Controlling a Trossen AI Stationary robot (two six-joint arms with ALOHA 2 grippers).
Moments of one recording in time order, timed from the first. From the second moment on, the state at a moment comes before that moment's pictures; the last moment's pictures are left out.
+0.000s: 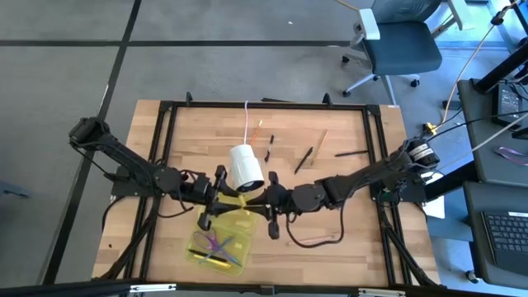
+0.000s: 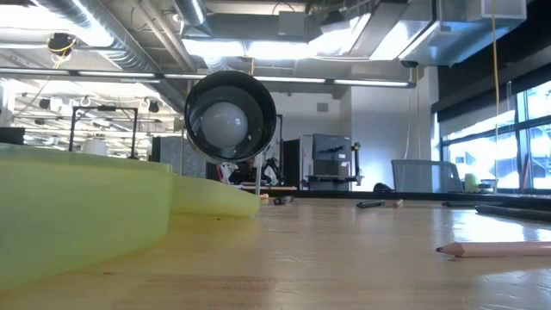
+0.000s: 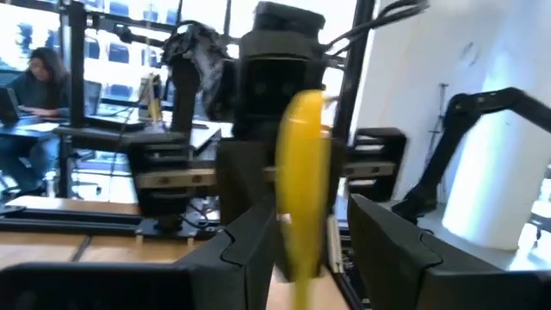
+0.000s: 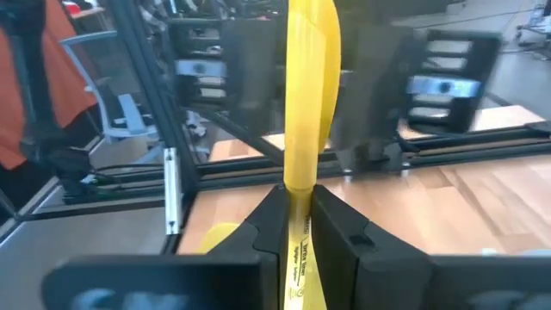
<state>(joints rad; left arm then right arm) -0.46 1.19 0.58 0.79 -0.30 -0.12 0.38 1.72 1.30 0.24 0.32 0.23</state>
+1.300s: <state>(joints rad) -0.40 1.19 0.58 0.79 -0.29 -0.18 0.35 1.72 1.30 0.26 0.32 0.23</state>
